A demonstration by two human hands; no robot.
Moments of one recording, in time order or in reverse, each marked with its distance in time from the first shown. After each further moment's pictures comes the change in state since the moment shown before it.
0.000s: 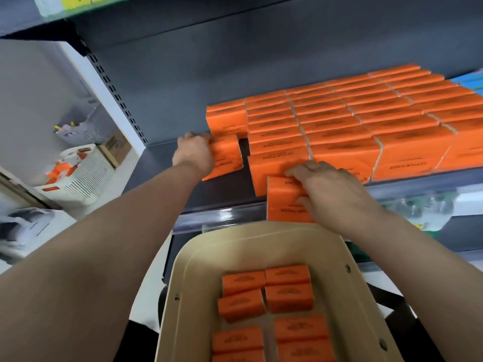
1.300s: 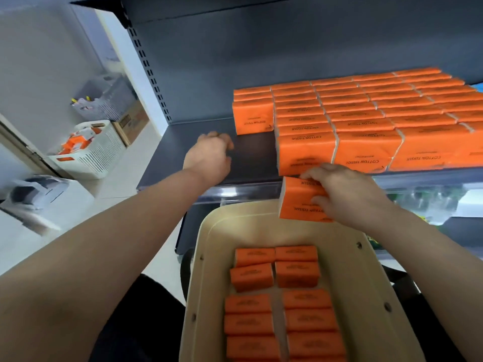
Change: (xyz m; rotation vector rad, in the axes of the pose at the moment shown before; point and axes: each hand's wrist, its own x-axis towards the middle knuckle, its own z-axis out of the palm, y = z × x) left_hand -0.093 -0.035 -0.025 -0.101 0.018 0.146; right_hand -0.028 -0.032 -0.001 -0.027 -0.112 -0.012
